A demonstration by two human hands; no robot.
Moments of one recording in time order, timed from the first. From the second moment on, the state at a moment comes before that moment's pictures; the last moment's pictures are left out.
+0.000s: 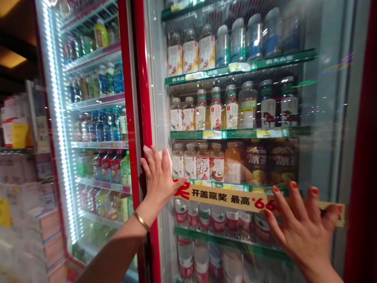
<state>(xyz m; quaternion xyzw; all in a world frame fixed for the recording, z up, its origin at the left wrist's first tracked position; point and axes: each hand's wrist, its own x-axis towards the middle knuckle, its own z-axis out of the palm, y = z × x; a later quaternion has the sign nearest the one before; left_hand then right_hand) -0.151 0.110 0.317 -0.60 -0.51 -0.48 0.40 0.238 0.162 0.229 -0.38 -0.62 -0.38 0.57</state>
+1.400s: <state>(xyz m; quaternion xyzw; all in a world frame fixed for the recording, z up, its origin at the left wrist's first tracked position) -0.084 0.121 0.456 -0.72 -0.38 -0.32 0.49 0.233 0.163 0.228 -0.42 -0.58 -0.39 0.59</state>
